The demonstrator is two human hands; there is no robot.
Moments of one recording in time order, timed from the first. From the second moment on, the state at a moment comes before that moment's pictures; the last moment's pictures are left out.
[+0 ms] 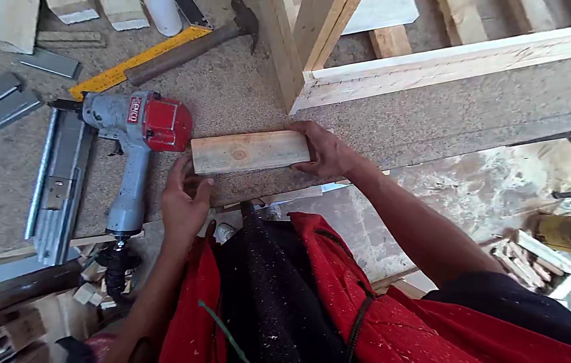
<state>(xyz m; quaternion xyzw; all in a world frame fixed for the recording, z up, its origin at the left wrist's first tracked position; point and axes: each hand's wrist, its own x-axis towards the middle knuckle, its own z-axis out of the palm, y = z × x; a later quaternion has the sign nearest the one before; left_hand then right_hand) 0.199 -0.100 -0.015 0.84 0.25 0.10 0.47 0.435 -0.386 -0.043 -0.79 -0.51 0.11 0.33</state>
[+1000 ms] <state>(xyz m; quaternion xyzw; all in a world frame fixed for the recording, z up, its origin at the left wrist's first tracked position) 0.303 -0.057 0.025 0.98 -0.17 -0.12 -0.05 0.435 -0.388 -0.041 -0.79 -0.50 0.11 0.33</state>
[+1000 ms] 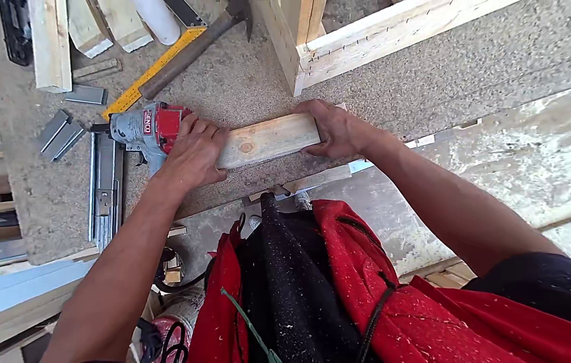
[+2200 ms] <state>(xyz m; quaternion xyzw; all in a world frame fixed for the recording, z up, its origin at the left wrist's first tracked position) 0.150 -0.033 0.161 0.77 0.25 -0.19 0.56 0.433 -0.390 -0.039 -0.80 -0.49 0.11 0.33</state>
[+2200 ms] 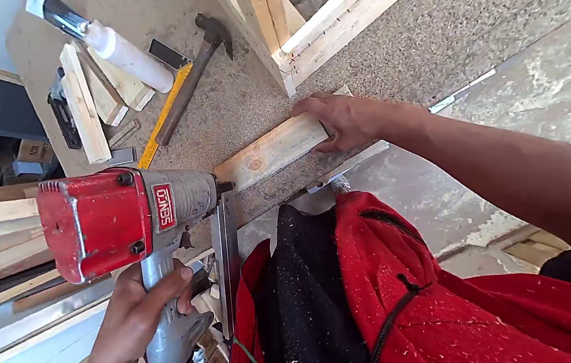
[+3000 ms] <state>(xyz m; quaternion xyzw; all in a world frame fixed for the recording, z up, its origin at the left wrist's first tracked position) 0.214 -0.080 0.174 0.80 0.28 -0.24 0.48 0.435 -0.395 -0.041 -0.80 -0.49 0.11 0.34</state>
